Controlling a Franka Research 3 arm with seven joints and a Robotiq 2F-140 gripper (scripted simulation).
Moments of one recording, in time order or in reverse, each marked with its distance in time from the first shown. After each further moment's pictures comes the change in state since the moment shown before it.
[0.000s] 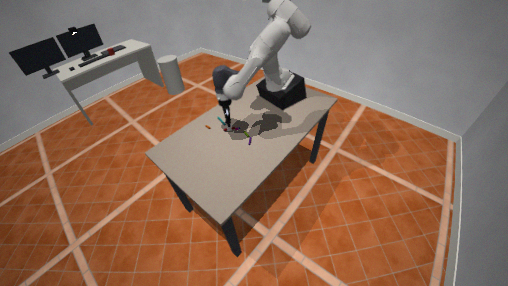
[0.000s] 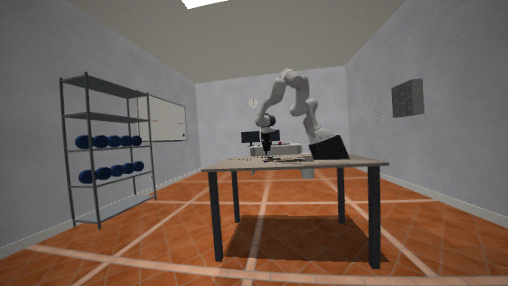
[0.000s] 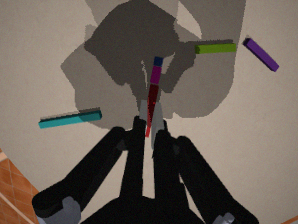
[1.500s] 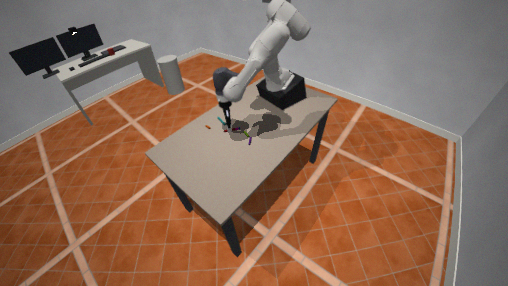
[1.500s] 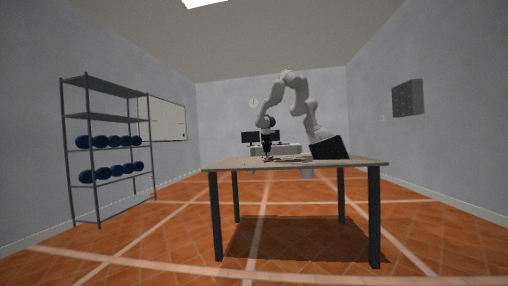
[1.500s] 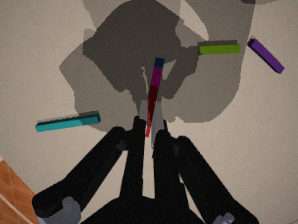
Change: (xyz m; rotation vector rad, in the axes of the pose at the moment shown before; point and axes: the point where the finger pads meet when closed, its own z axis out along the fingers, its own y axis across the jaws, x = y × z) arm 0.000 -0.001 0.011 0.000 -0.001 -0.001
